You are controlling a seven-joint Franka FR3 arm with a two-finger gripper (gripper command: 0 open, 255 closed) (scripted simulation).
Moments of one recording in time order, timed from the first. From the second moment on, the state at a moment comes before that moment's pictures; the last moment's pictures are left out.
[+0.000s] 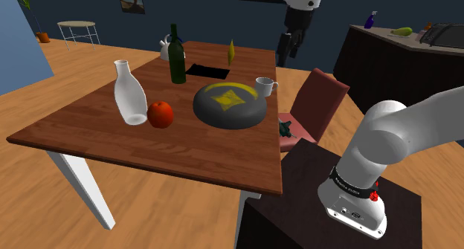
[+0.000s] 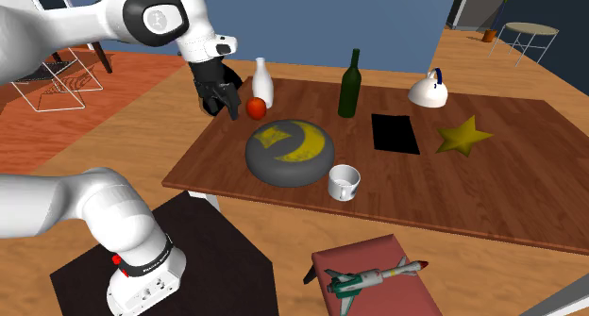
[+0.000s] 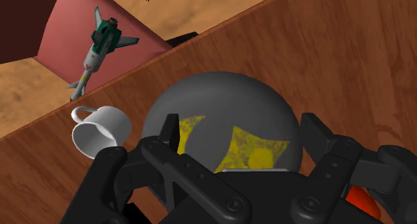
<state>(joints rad) 0.00 -0.78 0.03 -2.38 -0.09 1.68 -0.04</state>
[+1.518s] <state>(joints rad) -0.08 -0.15 -0.26 -2.22 -0.09 2.18 -0.33</state>
